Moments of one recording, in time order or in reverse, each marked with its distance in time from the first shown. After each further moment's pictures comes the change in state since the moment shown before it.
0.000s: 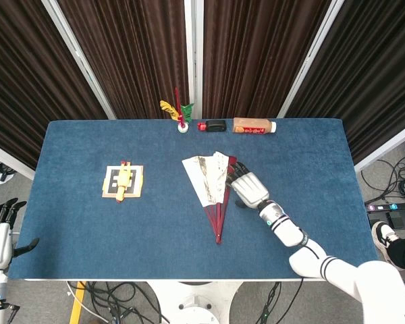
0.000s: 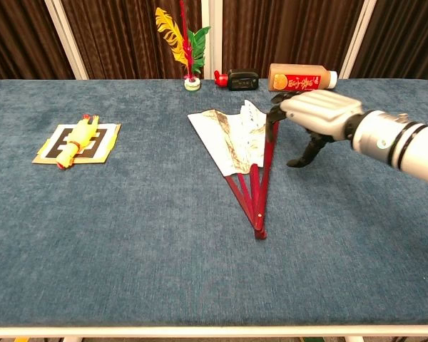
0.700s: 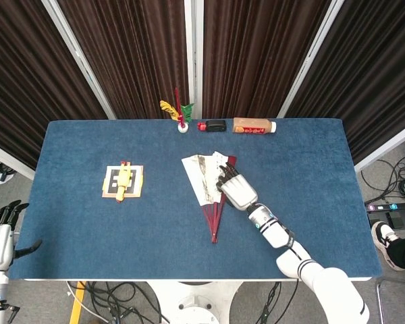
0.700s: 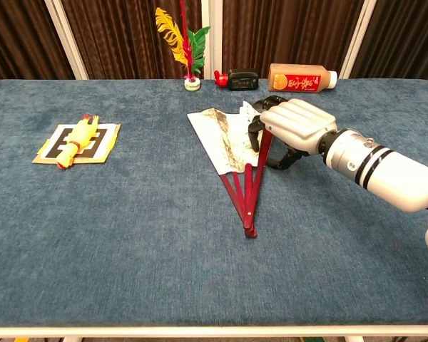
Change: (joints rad) left arm 0.001 -0.007 0.008 0.027 0.008 -0.025 -0.082; right arm 0.034 -0.276 -0.092 0.450 -0.063 0.169 0.169
